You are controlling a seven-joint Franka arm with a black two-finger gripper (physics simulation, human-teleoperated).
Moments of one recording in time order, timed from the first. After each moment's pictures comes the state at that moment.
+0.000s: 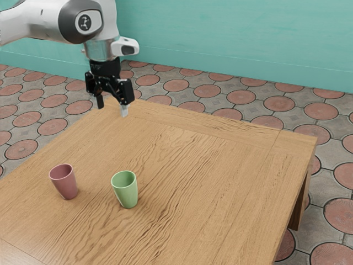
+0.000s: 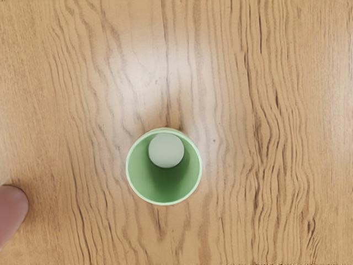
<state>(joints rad) -0.12 0.05 0.05 -1.61 0.00 1.54 0.02</state>
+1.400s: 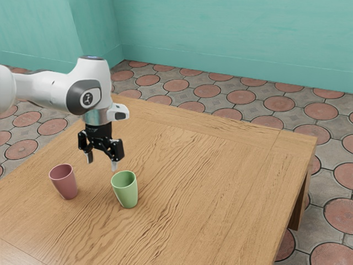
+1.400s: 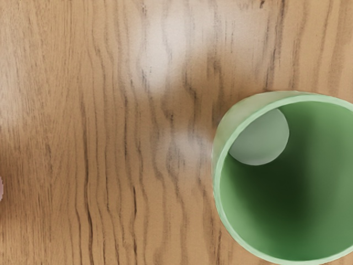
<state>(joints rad) -0.08 0.08 0.14 -2.06 0.02 1.93 -0.03</state>
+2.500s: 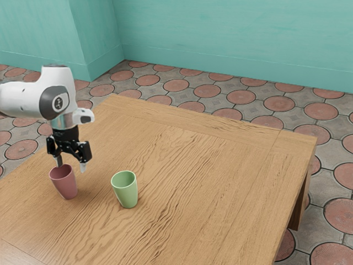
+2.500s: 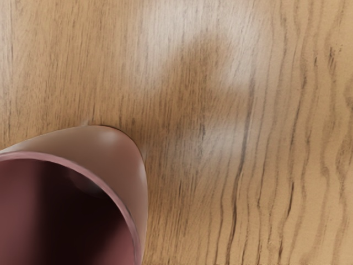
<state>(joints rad) -0.06 0.10 0.33 -2.11 0.02 1.99 0.12</state>
